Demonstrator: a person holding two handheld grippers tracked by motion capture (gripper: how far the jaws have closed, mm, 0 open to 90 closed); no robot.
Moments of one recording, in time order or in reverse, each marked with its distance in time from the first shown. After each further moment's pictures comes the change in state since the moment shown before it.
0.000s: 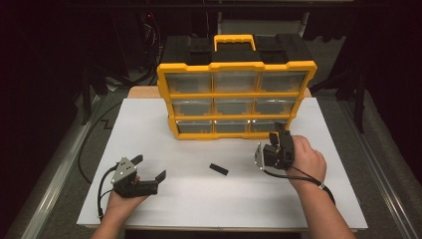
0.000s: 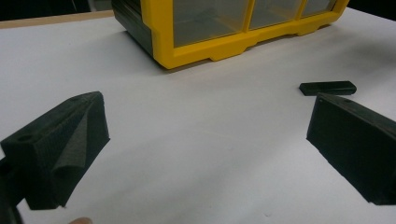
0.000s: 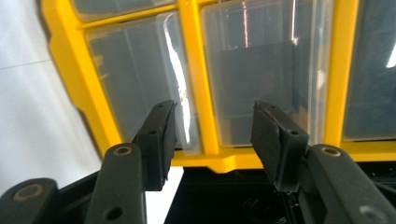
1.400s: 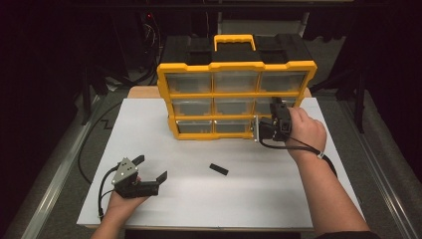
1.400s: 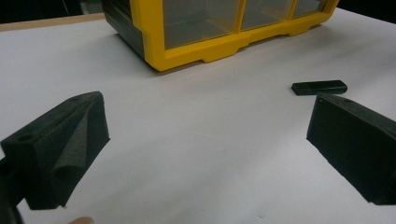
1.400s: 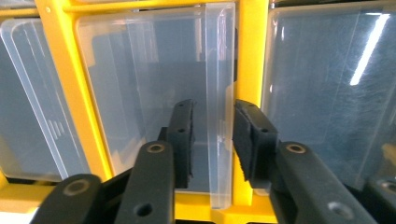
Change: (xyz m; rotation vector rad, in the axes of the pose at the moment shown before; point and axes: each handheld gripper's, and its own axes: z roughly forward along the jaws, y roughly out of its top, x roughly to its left) left arm -0.002 -0.001 0.001 -0.009 -0.023 0.013; right arm -0.057 0.021 0.037 0.006 -0.084 -0.116
